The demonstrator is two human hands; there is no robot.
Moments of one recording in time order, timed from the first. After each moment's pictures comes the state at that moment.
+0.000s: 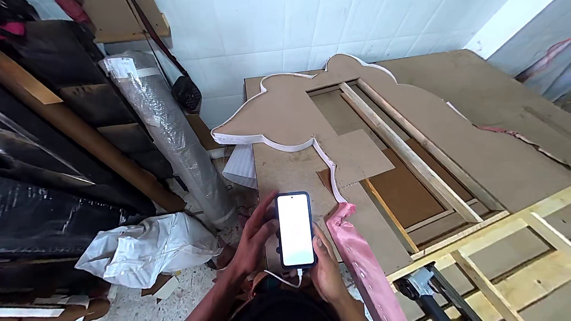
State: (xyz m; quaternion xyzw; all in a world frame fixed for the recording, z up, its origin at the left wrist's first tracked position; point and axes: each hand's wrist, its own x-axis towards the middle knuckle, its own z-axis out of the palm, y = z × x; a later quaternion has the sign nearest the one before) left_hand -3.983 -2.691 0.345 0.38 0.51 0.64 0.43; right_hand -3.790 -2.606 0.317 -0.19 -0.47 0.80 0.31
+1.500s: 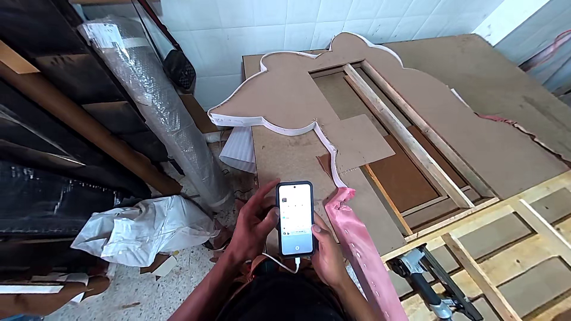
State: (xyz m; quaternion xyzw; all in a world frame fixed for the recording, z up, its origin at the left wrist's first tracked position) left_hand -3.983 -2.708 0.353 0.41 0.52 0.63 0.40; right_hand -3.786 -2.616 0.317 -0.21 -0.47 0.80 0.29
